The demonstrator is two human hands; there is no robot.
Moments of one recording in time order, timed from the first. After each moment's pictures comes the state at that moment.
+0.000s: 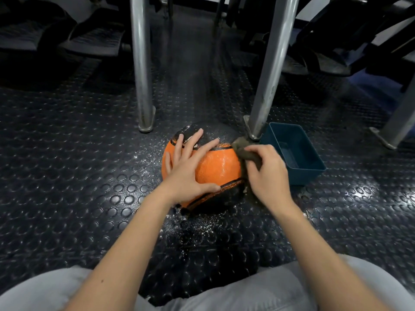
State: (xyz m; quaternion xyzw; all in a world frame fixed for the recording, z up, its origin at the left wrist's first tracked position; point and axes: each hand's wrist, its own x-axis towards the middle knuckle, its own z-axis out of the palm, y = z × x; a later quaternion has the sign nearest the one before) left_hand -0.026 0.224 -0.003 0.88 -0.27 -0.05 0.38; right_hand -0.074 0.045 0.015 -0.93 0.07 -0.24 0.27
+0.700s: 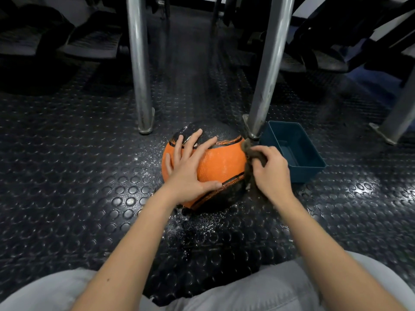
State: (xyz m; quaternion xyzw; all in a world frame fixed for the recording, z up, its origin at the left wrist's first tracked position) left_hand -0.025 0.221 -0.004 0.88 -0.26 -0.04 0.39; right_hand -0.064 0.026 0.008 -0.92 0.15 -0.22 0.28
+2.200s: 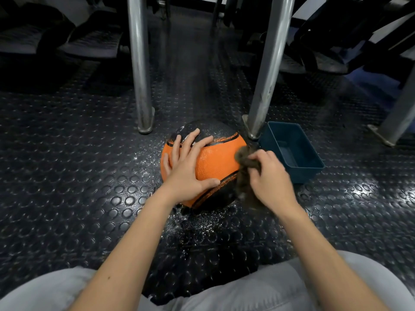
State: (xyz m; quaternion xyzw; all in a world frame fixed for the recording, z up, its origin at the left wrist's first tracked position) left_hand -0.026 0.221 -0.007 0.89 -0.24 -0.03 0.40; right_hand -0.086 0.035 0.012 -0.96 0.10 -0.15 0.21
